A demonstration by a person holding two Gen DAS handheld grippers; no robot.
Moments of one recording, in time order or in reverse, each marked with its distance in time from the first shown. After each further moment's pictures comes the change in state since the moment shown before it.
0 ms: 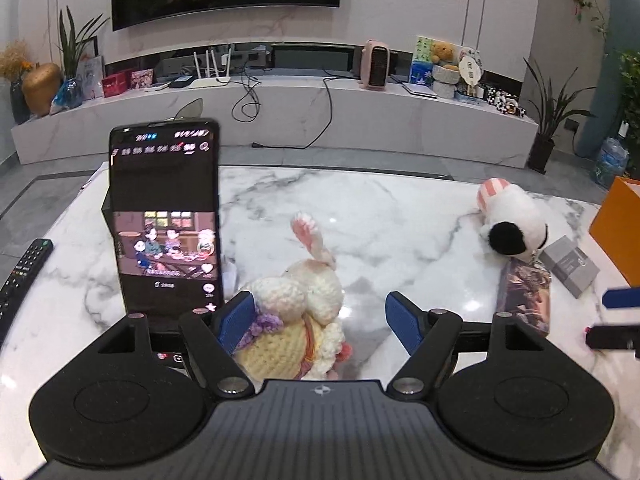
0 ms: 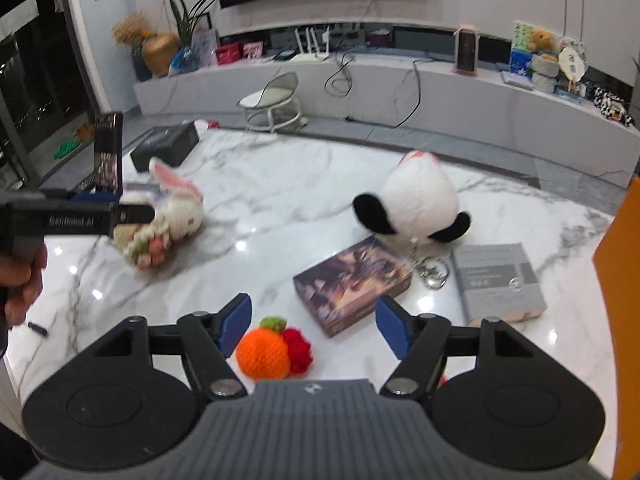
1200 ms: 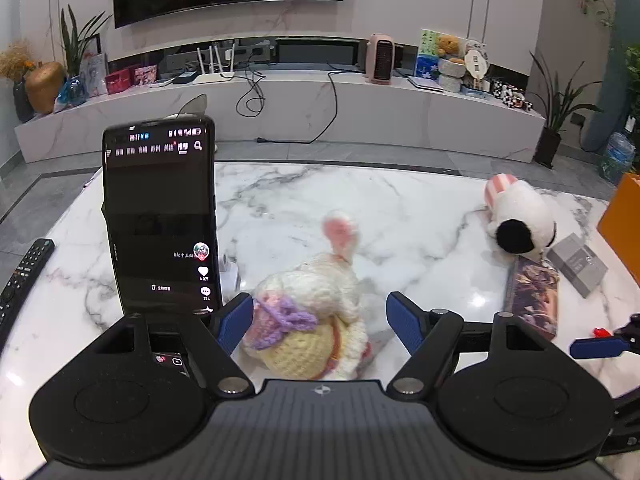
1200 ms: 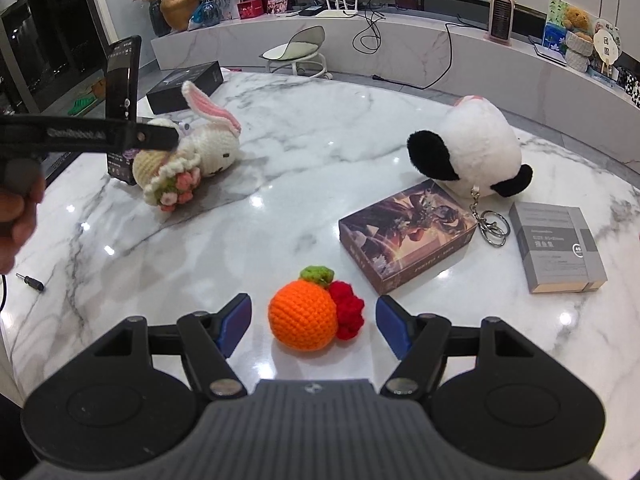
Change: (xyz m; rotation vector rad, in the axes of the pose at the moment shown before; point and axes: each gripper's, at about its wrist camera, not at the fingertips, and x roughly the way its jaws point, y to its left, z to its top) left arm 0.010 -0.003 0.005 0.009 0.020 0.025; right arm 0.036 0.029 -0.018 -0.046 0.110 0.036
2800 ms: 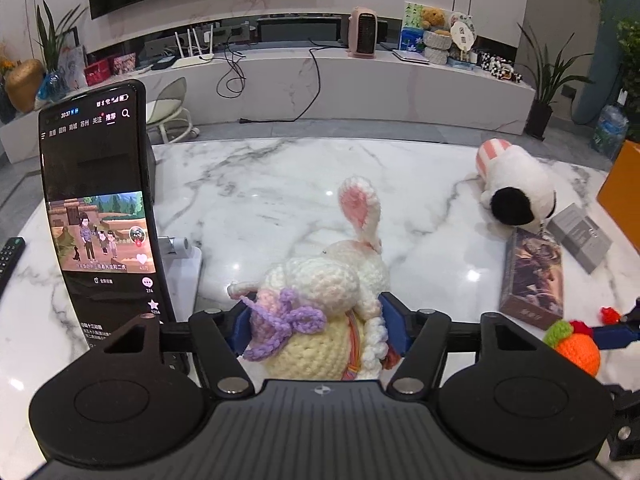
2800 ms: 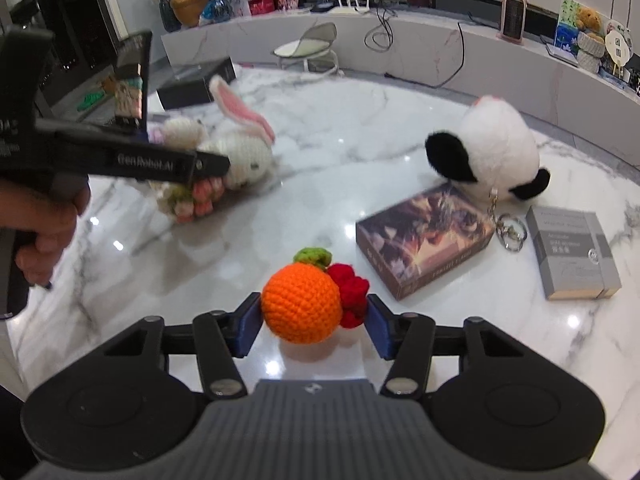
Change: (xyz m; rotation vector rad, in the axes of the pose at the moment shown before) left arm 0.025 -0.012 -0.003 0.050 0.070 -0.043; right arm 0.004 0.006 0.009 -0.010 -0.003 0.032
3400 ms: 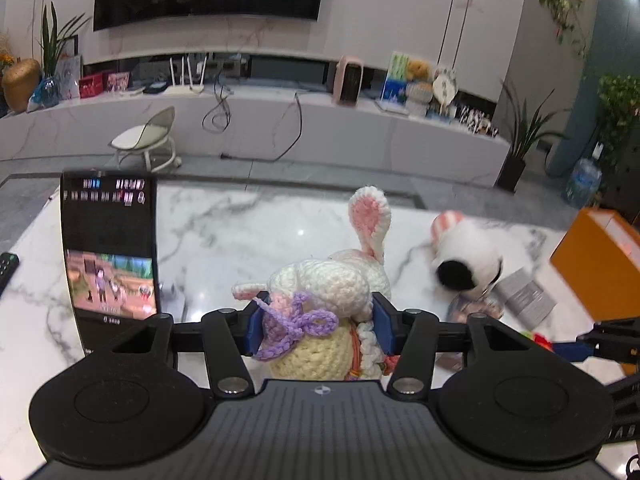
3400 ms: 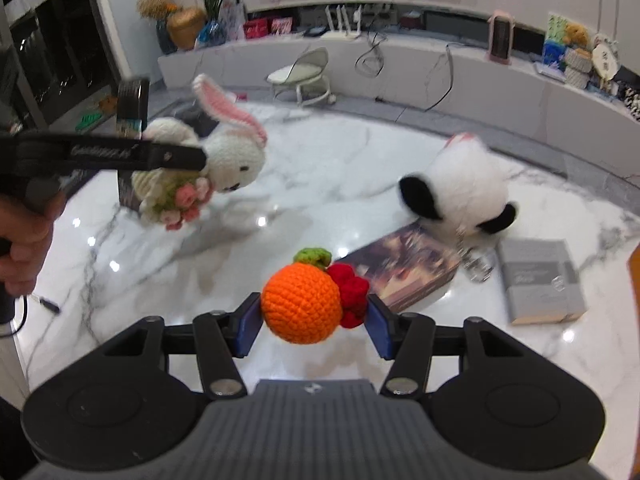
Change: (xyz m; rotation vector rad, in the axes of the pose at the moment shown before) left arm -0.050 -0.010 0.021 -0.078 -0.132 -0.091; right arm -0.035 -0.019 0.013 0.020 -0.086 -0.025
